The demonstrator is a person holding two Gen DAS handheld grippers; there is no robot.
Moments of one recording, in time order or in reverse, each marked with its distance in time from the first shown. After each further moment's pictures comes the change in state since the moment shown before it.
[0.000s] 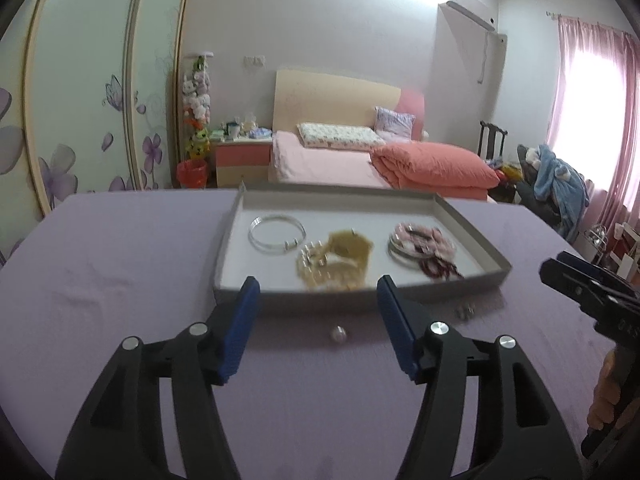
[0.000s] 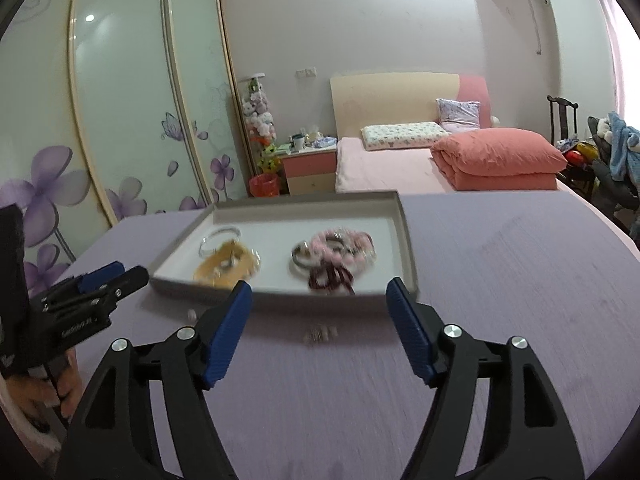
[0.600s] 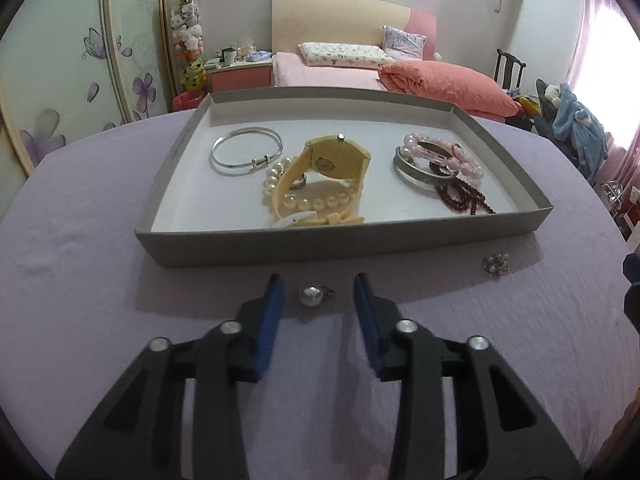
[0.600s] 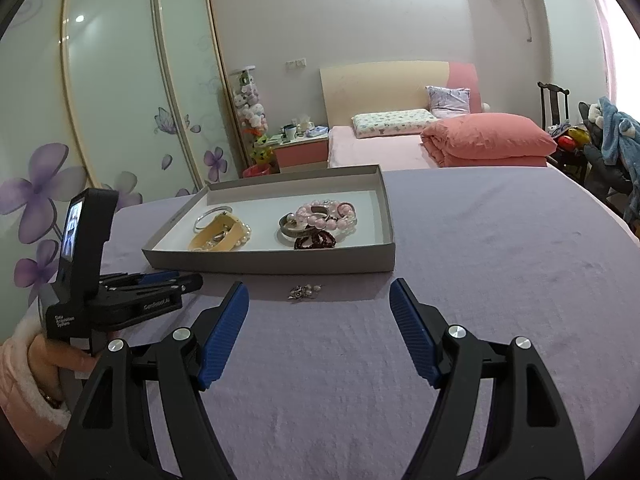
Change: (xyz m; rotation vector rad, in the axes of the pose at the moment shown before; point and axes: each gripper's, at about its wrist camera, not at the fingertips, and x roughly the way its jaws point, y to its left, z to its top) left arm 0.075 -0.019 -0.027 0.022 0.313 0.040; right arm -0.008 -0.009 -0.022 0.025 0.031 -0.015
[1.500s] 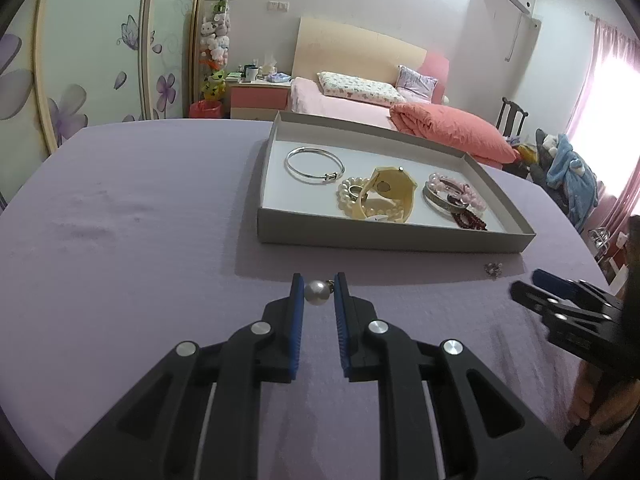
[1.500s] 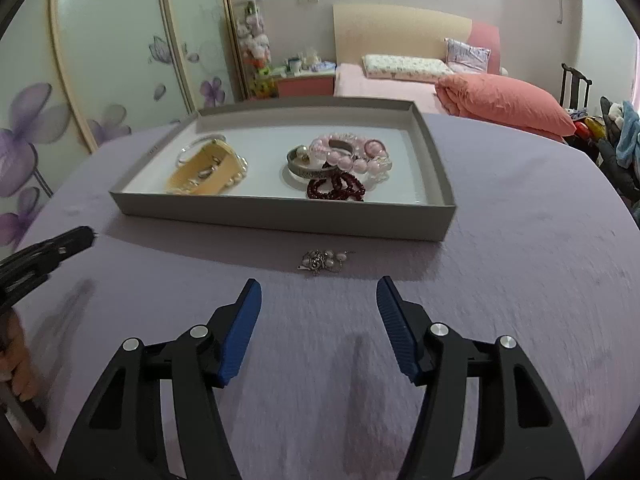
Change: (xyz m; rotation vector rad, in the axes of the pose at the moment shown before) left arm -0.064 0.061 -0.034 -0.129 -0.132 -0.046; right arm 0.072 0.027 -0.001 -0.091 0.261 -0.042
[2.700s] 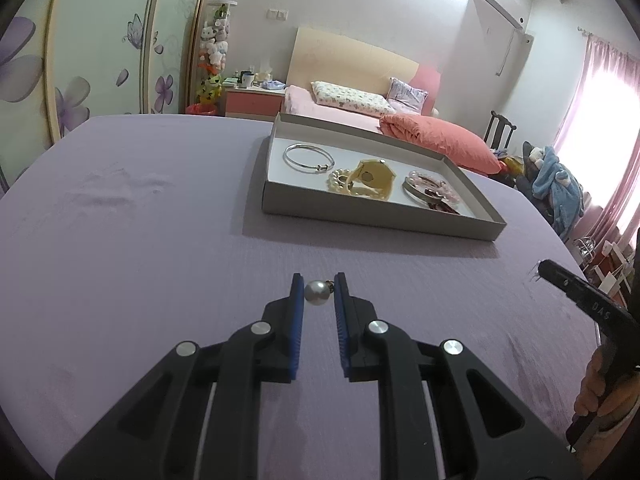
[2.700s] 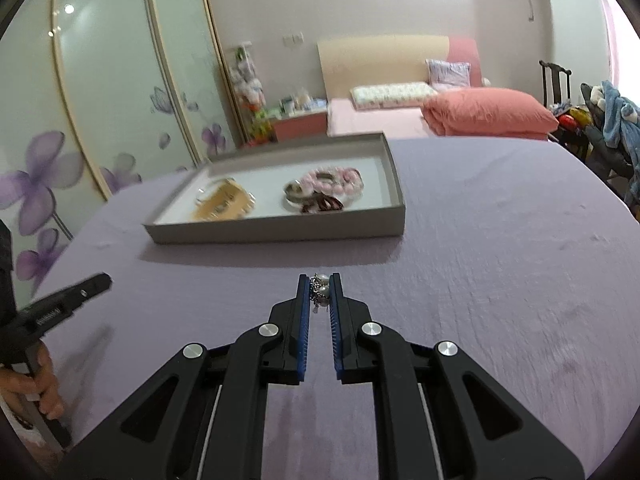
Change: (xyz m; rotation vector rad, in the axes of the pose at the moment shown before) left arm -0.041 0.006 -0.036 -0.026 -0.042 -0.049; right arm -0.073 -0.019 -0.028 0.110 -0.176 0.057
